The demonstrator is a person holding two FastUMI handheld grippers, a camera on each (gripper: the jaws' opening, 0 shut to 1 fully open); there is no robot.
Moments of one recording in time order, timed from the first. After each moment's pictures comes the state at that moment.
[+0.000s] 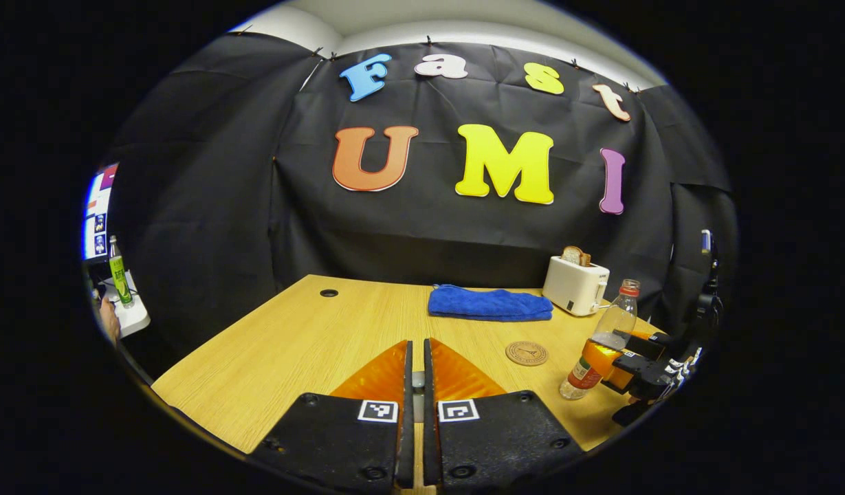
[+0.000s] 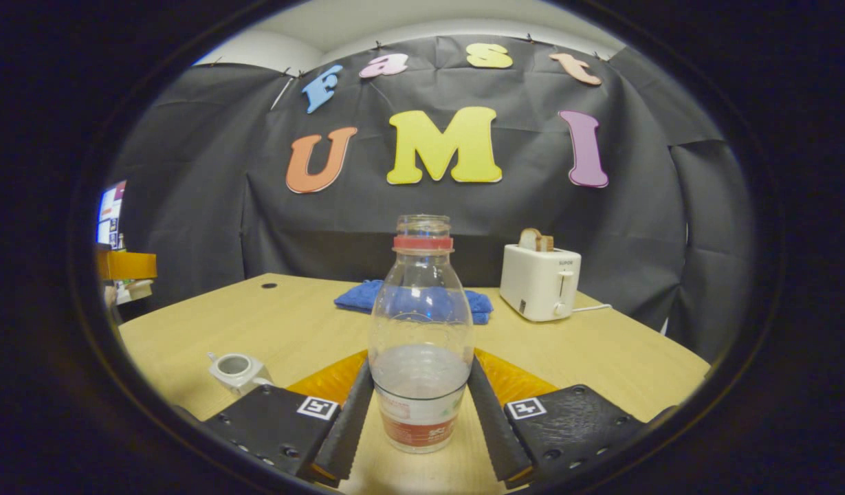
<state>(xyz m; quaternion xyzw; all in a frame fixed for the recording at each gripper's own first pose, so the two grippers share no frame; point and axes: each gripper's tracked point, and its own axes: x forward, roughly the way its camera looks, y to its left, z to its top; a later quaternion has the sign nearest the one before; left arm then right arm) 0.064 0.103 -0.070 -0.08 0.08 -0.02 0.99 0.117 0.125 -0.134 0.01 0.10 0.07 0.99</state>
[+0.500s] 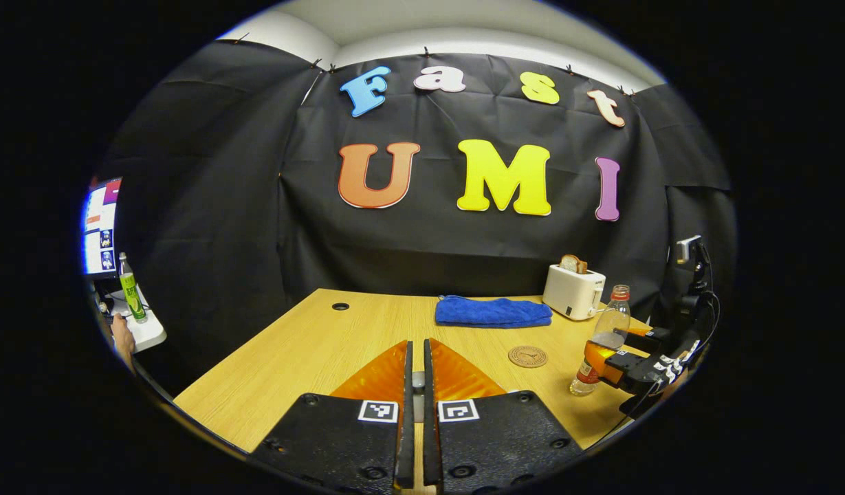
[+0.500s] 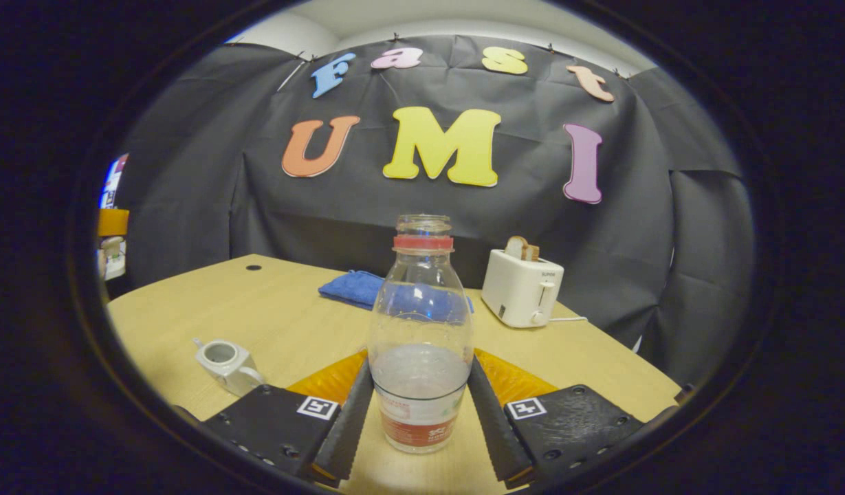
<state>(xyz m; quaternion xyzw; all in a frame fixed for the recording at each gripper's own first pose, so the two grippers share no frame) 0.033 0.127 -0.038 -0.06 0.06 -0.01 1.00 0.111 0.114 -0.124 -0.05 0.12 0.03 0.99</state>
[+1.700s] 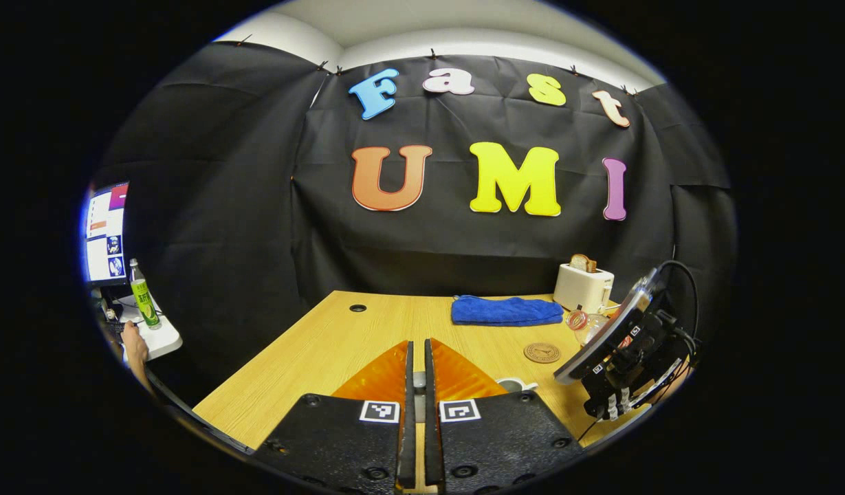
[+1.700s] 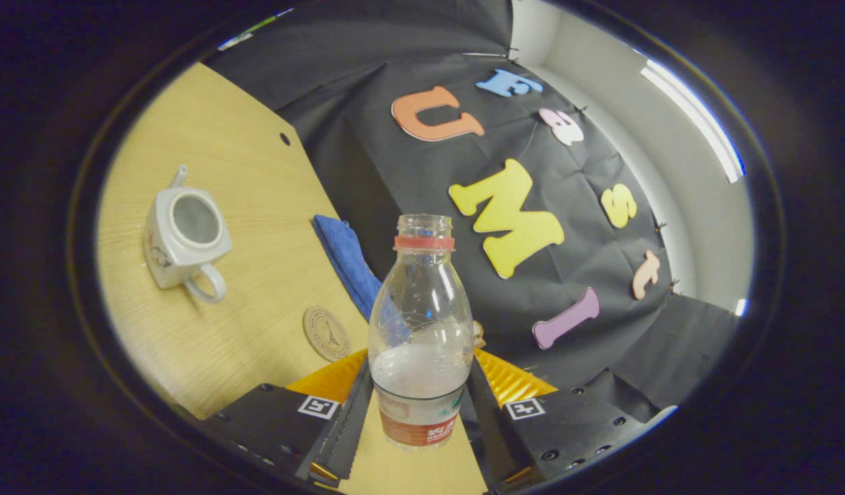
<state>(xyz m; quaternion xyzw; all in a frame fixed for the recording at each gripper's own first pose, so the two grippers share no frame) 0.023 0.163 -0.041 -0.06 0.06 0.01 1.00 0.116 0.164 -0.105 -0.50 0.03 -0.05 0.86</state>
